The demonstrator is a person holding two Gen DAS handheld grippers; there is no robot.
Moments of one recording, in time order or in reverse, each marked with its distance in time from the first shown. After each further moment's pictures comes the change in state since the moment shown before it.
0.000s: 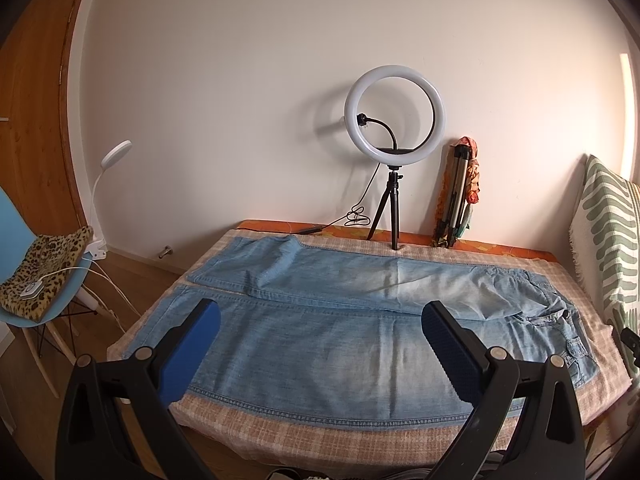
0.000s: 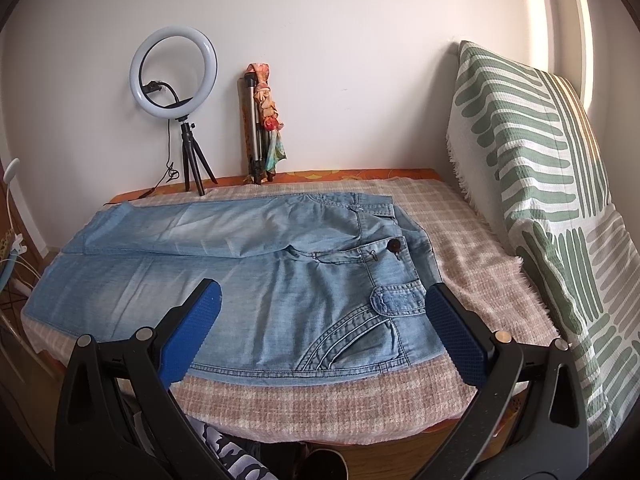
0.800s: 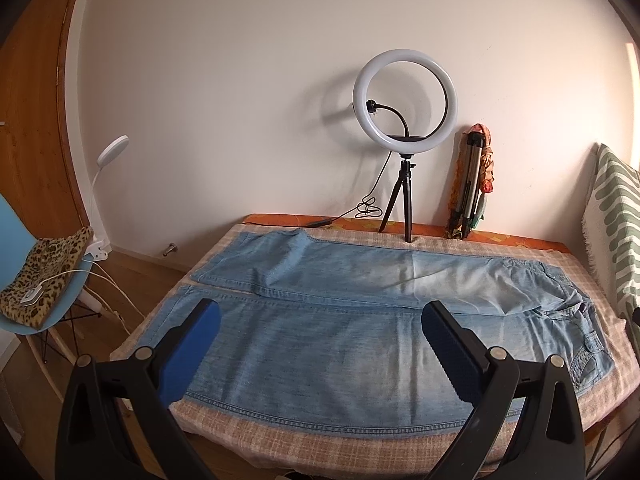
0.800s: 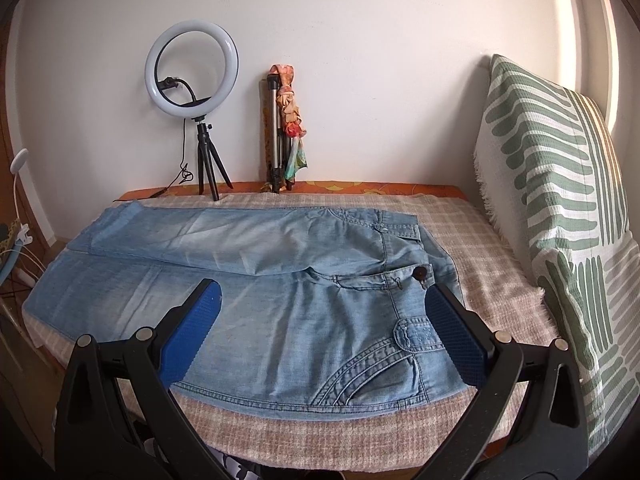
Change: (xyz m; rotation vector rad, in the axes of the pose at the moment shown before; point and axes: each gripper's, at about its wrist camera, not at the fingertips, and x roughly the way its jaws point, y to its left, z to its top) left arm 0.034 0.013 0.002 0.031 0.034 0.021; right arm 0.033 0.018 0.032 -0.071 -0.014 0.064
